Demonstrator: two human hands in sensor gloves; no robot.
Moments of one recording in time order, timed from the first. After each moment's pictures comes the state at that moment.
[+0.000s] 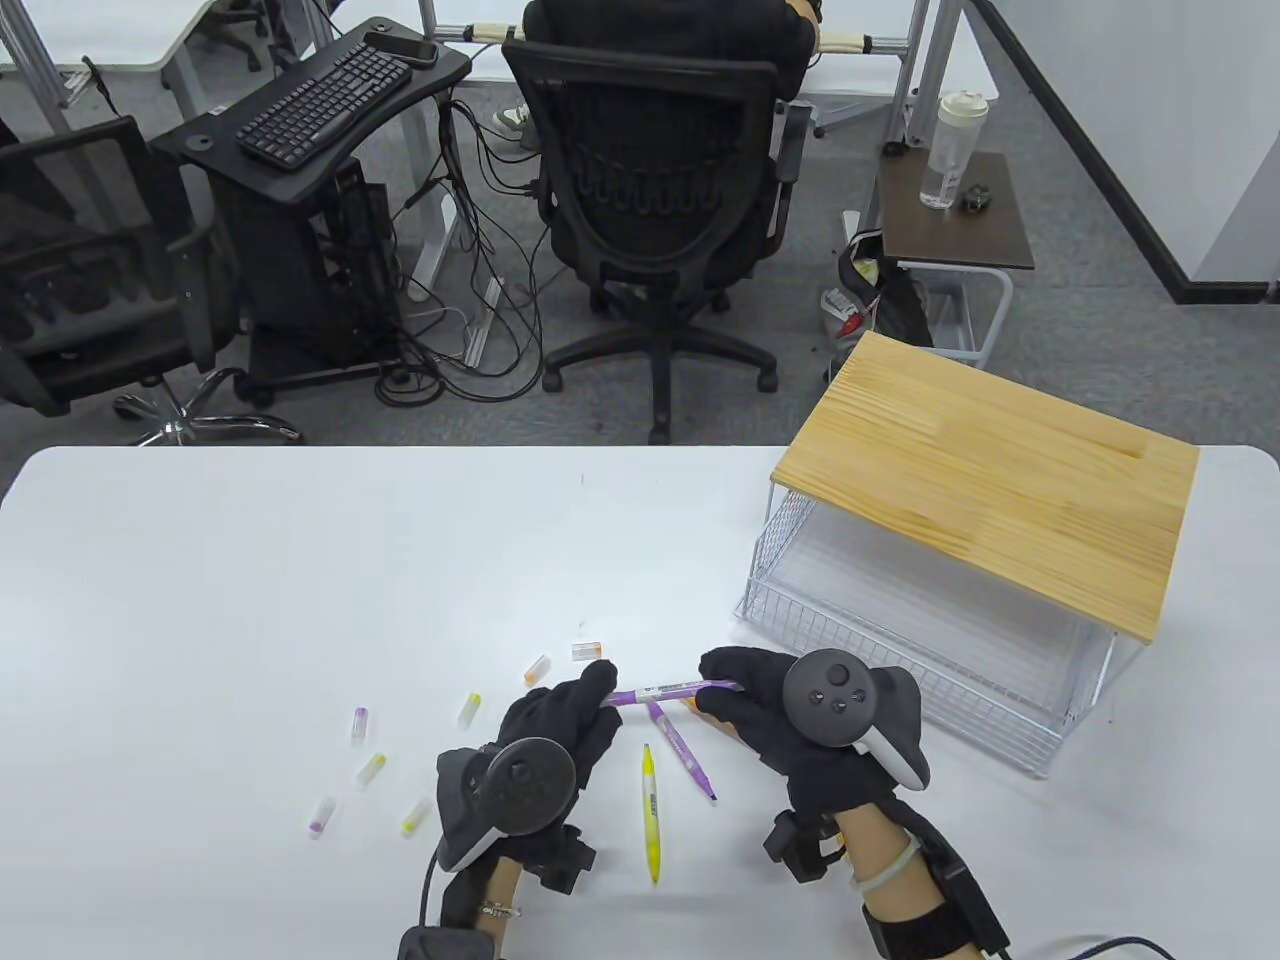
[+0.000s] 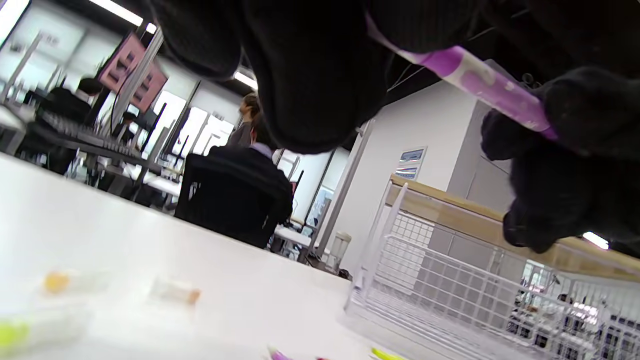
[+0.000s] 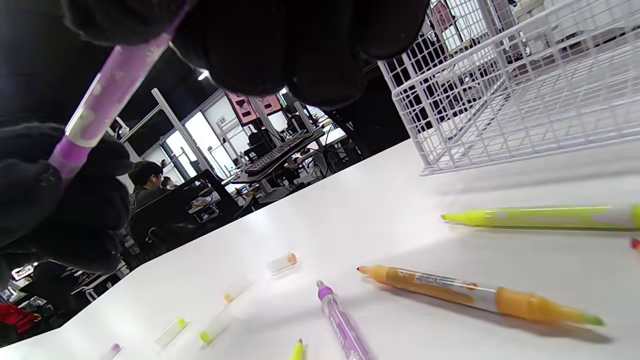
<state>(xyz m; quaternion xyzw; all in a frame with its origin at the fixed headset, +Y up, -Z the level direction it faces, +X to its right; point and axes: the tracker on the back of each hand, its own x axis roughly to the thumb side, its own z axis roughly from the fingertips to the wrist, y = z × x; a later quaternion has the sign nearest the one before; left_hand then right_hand) -0.129 -0.698 -0.294 0.18 -0.17 0.18 0.95 0.126 -0.684 -0.333 0.13 0.01 0.94 0.31</state>
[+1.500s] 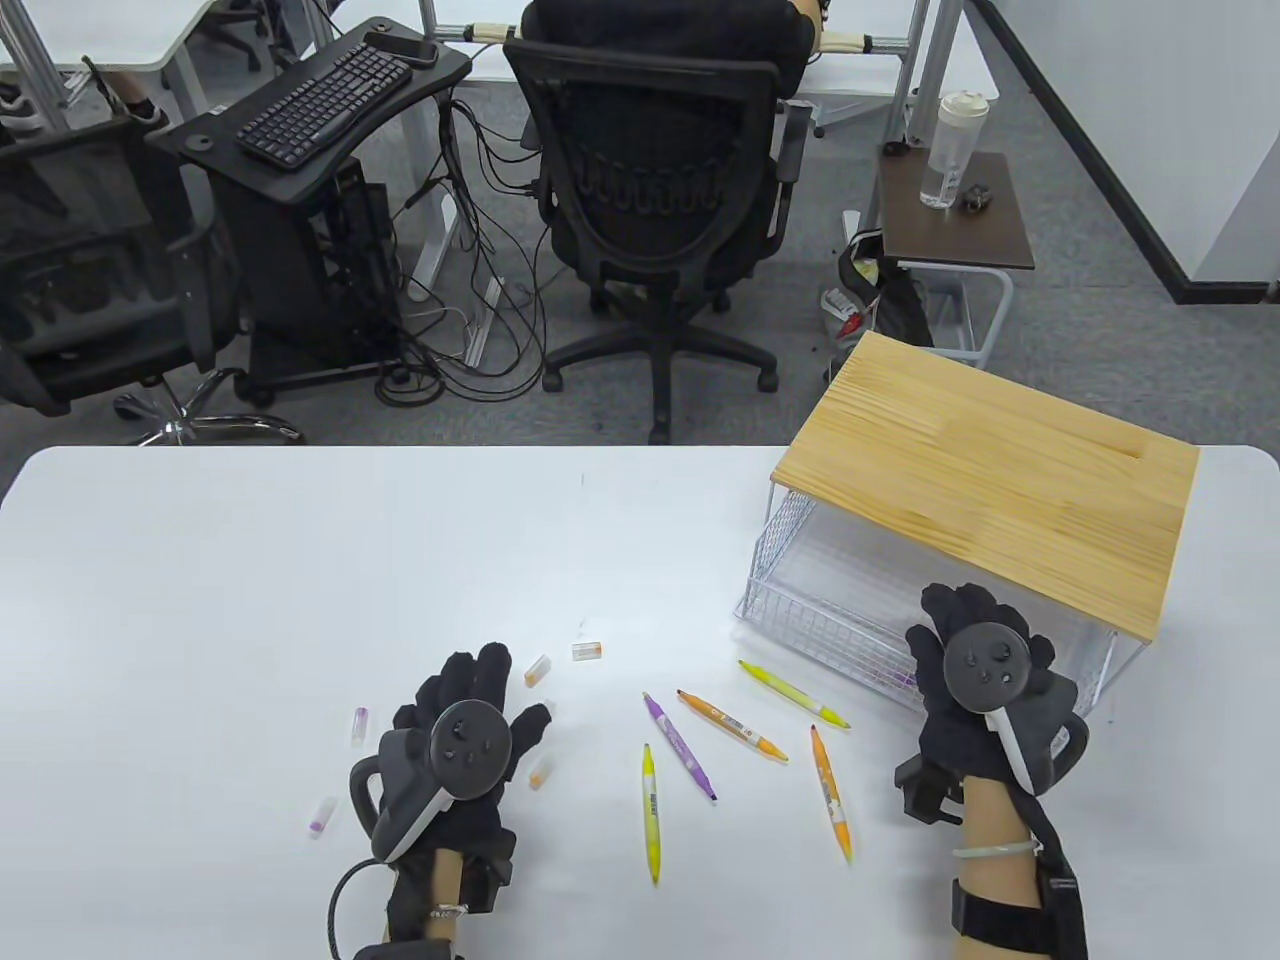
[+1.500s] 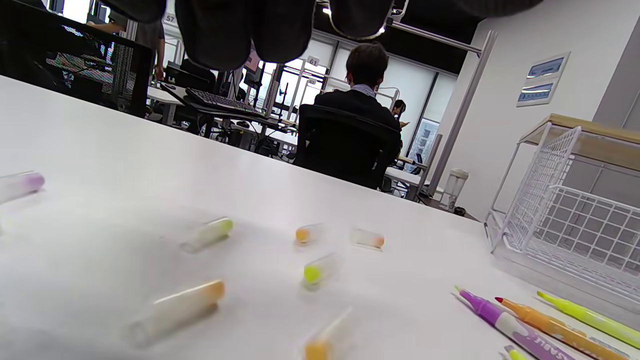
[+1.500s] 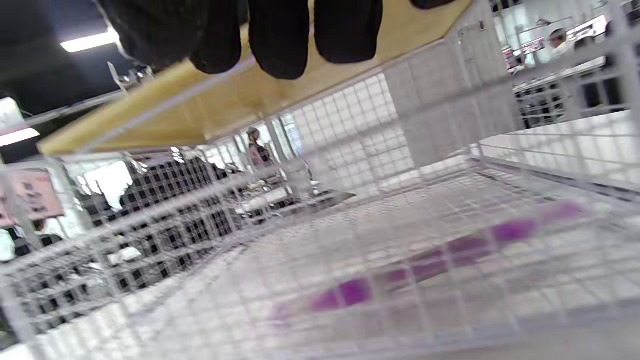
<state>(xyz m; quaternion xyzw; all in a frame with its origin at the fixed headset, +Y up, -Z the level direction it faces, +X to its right) -0.189 -0.705 -0.308 0.02 -0.02 0.15 0.99 0.257 -0.686 -0.343 -0.17 -0.14 0.95 0.22</state>
